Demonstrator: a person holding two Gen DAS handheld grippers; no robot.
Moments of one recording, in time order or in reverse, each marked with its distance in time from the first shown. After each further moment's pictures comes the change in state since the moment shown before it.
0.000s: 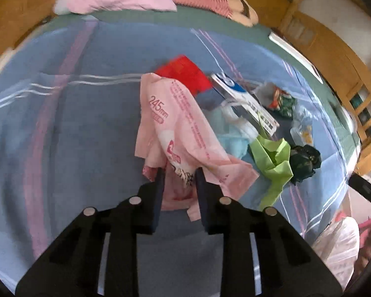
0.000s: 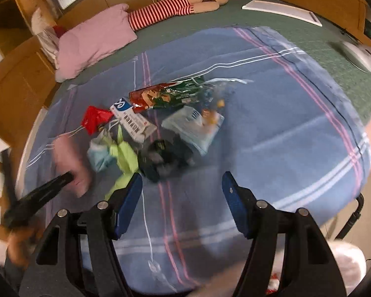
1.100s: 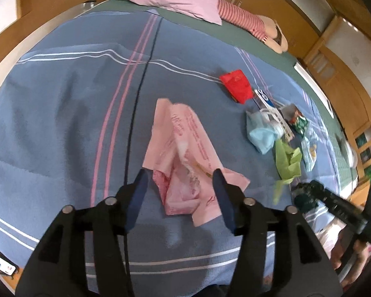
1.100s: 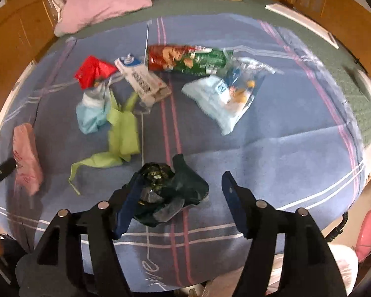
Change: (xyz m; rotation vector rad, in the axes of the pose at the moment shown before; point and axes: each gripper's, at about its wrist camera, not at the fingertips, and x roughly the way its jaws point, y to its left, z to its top) left arm -0.055 0.068 -0.037 -0.234 -0.026 0.029; right arm 0.033 0.045 -0.033 -0.202 0.118 -0.101
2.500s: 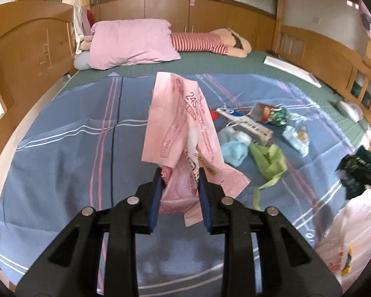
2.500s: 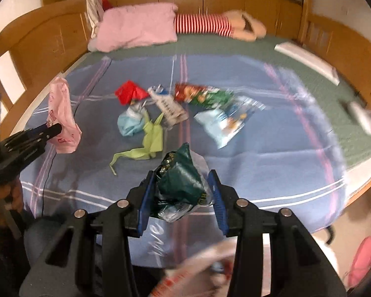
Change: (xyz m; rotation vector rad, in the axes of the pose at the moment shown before) left arm -0.033 -0.070 -0.014 0.376 -0.255 0.029; right arm -0.110 -0.007 -0.044 -0.140 -0.237 0.036
